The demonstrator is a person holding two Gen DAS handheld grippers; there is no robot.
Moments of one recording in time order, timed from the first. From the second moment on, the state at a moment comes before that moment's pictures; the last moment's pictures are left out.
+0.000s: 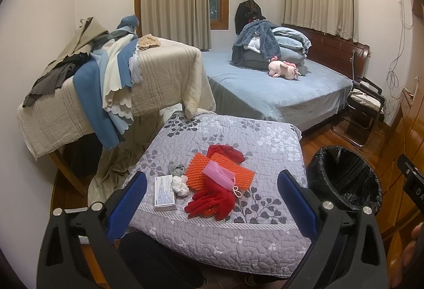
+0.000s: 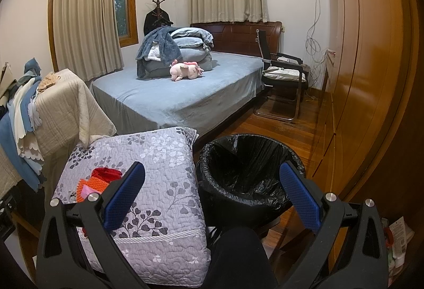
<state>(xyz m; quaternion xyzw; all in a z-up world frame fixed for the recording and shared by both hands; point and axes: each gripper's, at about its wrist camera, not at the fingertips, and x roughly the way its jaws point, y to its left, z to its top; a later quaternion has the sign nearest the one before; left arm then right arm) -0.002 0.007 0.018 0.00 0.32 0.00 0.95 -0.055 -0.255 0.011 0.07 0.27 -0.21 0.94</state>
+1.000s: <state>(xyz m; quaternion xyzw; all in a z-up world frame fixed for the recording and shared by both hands) -0.001 0.011 0.008 0.00 0.32 0.01 0.95 -0.046 -0.245 0.006 0.07 0.28 -0.20 0.94</state>
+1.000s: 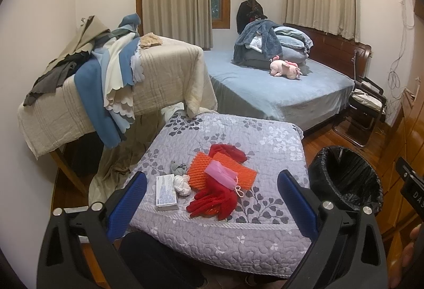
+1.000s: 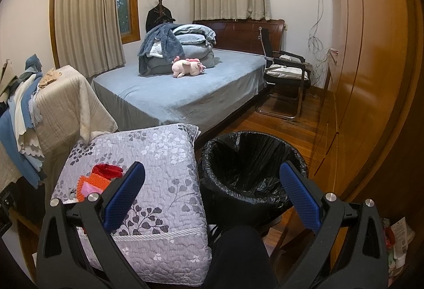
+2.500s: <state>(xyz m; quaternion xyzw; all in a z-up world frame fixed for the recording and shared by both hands) 0.178 0.022 -0.171 -0.04 0.50 -0.04 0.87 0.138 -0.204 -0.167 0.02 0.44 -0.06 0.89</state>
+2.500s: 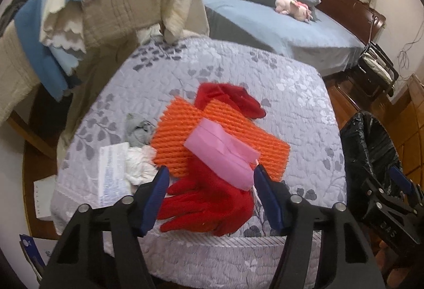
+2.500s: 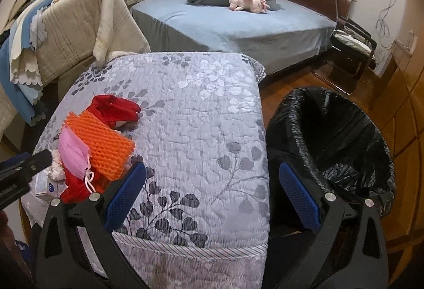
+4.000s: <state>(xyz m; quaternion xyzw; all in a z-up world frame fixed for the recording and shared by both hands) 0.194 0.106 -0.169 -0.07 0.47 0.00 0.88 0.207 -0.061 -0.234 -0.02 0.51 0.10 0.86</state>
